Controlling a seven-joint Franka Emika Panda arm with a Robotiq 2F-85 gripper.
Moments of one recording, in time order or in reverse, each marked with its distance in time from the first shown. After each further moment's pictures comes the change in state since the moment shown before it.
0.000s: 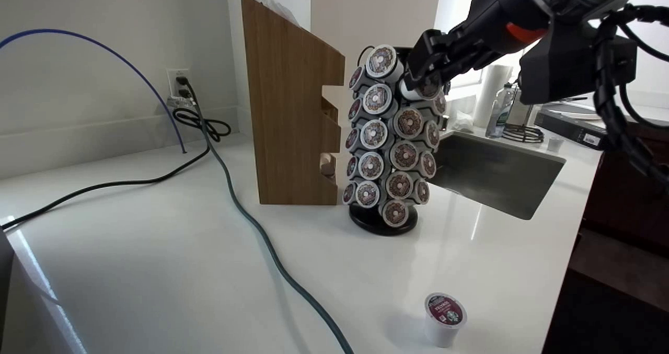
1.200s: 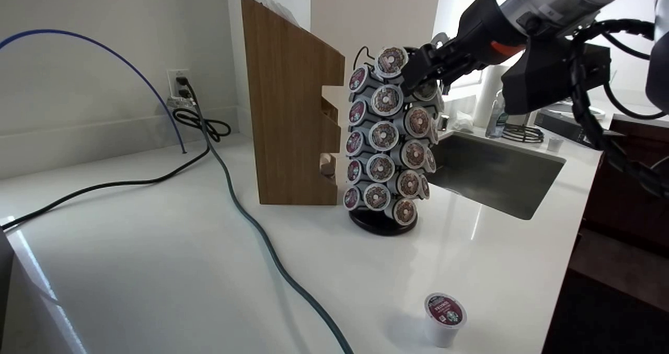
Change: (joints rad) arm -0.122 0.061 0.012 0.038 -0.292 0.033 0.143
